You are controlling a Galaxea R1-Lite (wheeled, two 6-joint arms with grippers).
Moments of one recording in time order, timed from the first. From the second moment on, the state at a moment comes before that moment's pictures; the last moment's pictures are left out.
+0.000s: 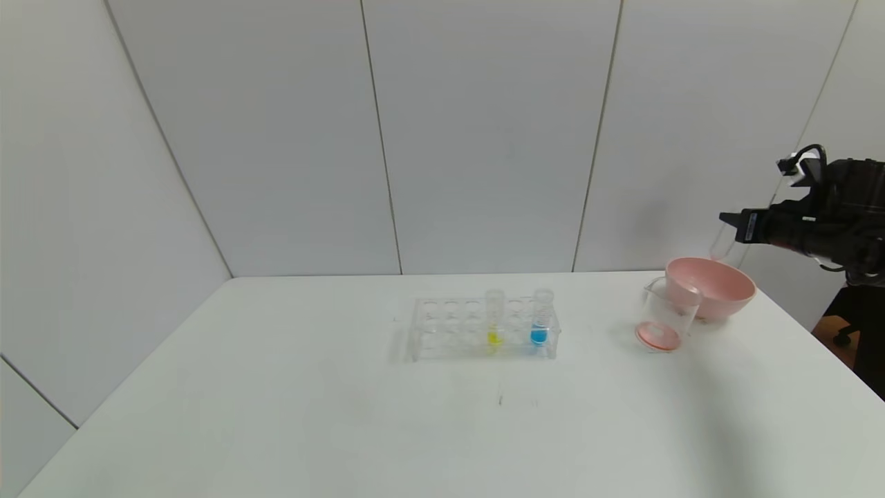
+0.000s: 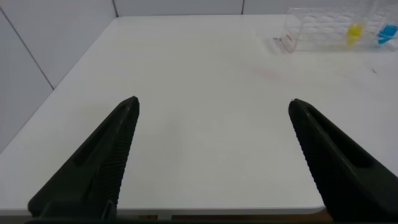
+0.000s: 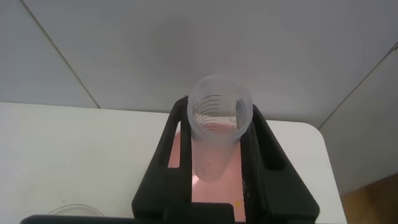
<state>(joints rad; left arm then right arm) 0.00 0.00 0.00 0.02 0.00 -0.02 -0.26 2.17 -1.52 -0.43 0.32 -0.04</state>
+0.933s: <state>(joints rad) 0.00 0.00 0.00 0.02 0.00 -0.02 -0.26 2.27 -1.51 -0.49 0.32 -0.04</state>
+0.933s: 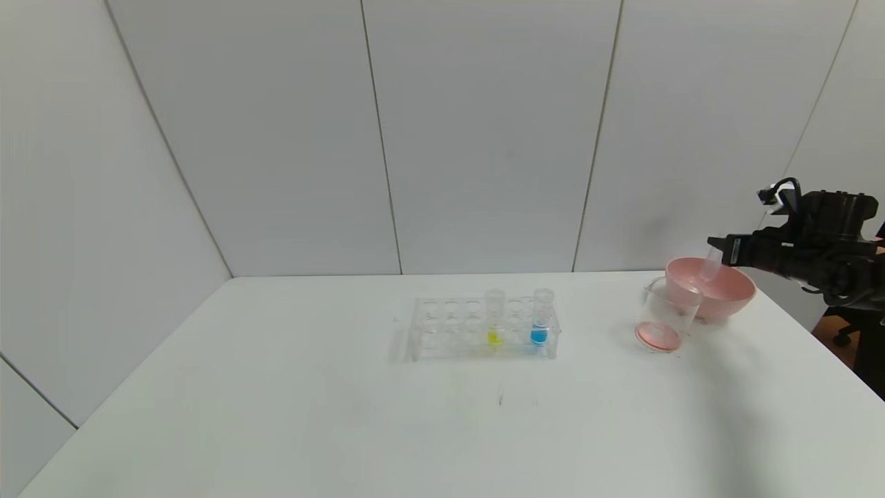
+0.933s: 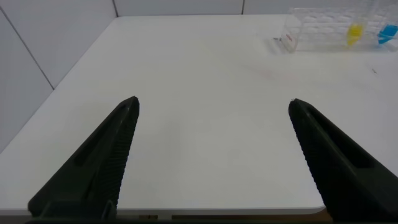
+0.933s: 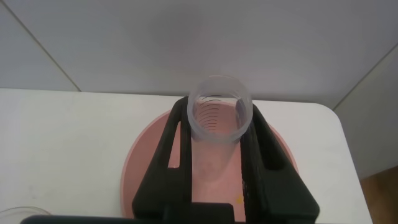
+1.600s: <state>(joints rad) 0.00 0.00 0.00 0.02 0.00 -0.02 -0.27 2.27 -1.50 -0.49 0.32 -0.04</state>
